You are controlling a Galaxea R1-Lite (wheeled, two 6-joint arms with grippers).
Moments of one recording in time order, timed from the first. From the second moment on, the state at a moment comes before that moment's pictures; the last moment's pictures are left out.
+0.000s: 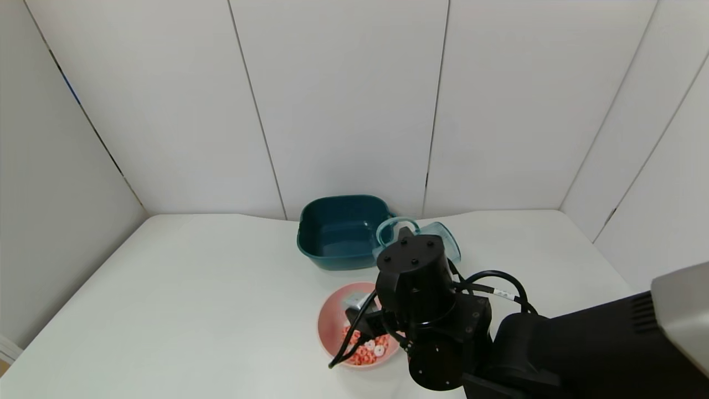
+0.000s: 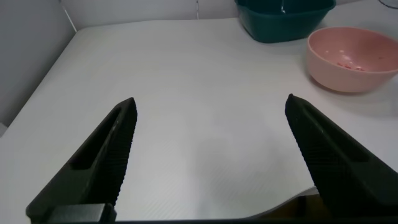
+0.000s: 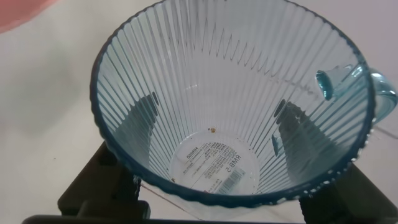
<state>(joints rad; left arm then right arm) 0.00 0.00 0.00 0.00 -0.03 0.04 0.92 2.06 -1.13 -0.58 -0.91 -1.61</state>
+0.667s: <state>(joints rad) 0.00 0.00 0.00 0.00 -0.03 0.04 0.82 2.01 -1.26 -0.32 -0.83 -1.09</state>
